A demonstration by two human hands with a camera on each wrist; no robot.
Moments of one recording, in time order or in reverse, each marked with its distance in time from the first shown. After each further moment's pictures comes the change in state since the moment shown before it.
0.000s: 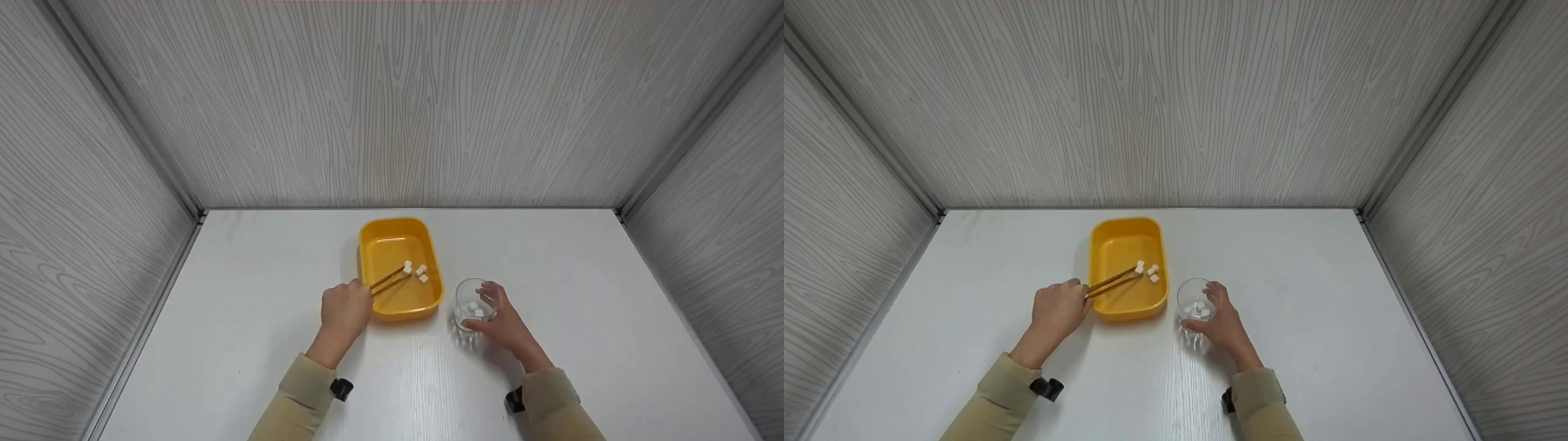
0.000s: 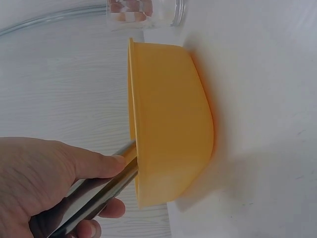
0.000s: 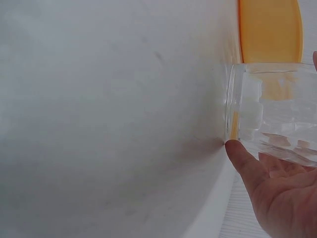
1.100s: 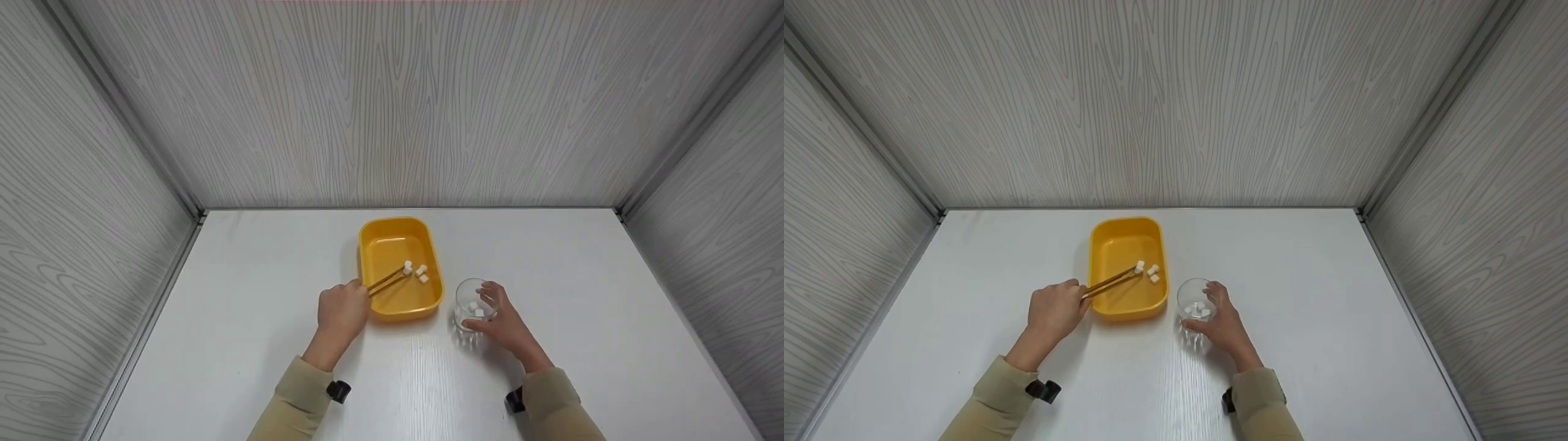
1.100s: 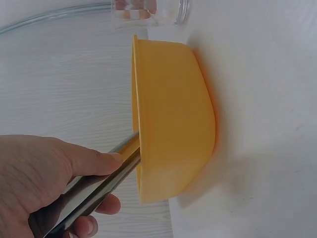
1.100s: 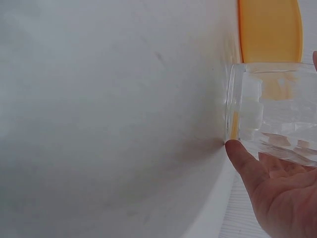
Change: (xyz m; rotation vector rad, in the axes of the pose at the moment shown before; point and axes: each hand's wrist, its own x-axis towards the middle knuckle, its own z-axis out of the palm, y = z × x) left_hand -0.004 -0.004 -0.004 -0.029 0.017 -0.001; right_hand 0.000 0.000 -0.001 -0.025 -0.002 0.001
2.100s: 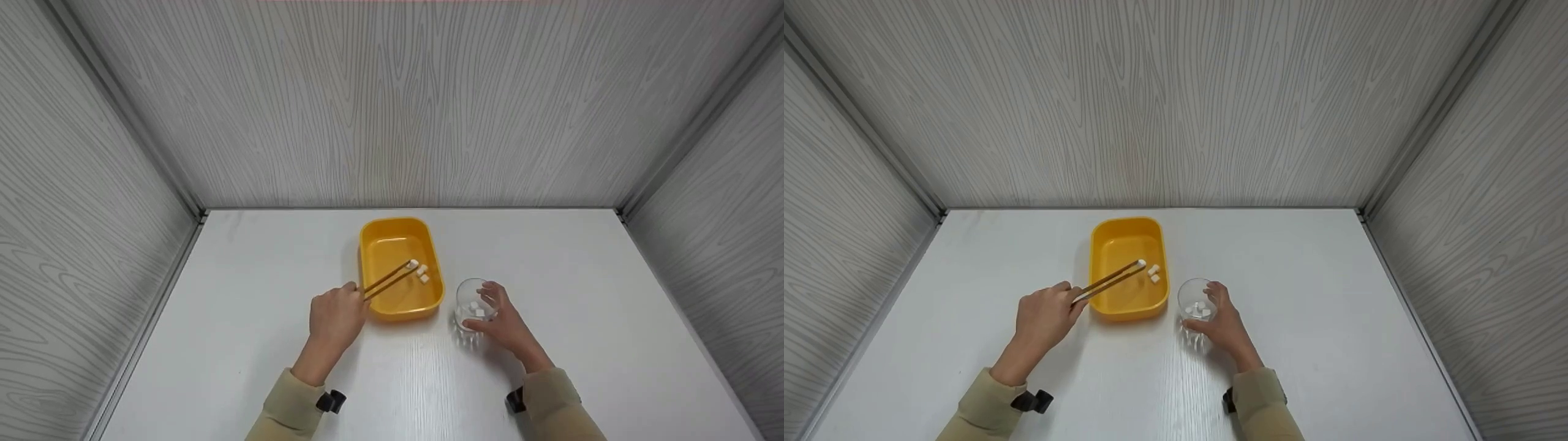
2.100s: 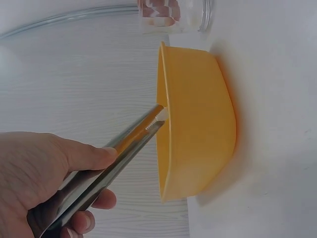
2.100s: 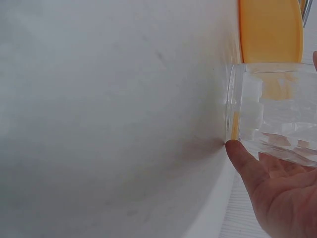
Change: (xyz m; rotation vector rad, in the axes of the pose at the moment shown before) left_hand -0.018 -0.002 -0.021 -0.050 0.149 0.037; right_hand 0.000 0.001 0.000 0.001 -0.001 0.006
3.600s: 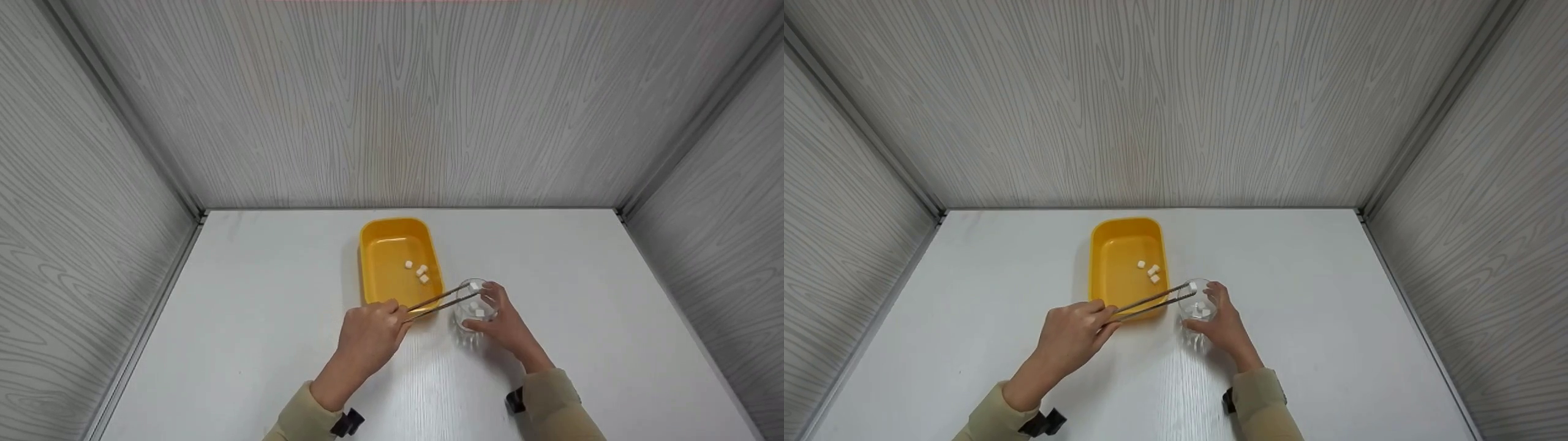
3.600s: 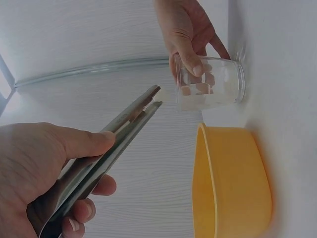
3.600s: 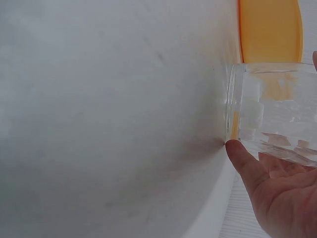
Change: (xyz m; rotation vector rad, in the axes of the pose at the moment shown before) left_hand -0.013 0.051 -0.022 -0.049 0.107 0.315; right_hand -0.001 0.000 0.001 -0.003 -0.001 0.007
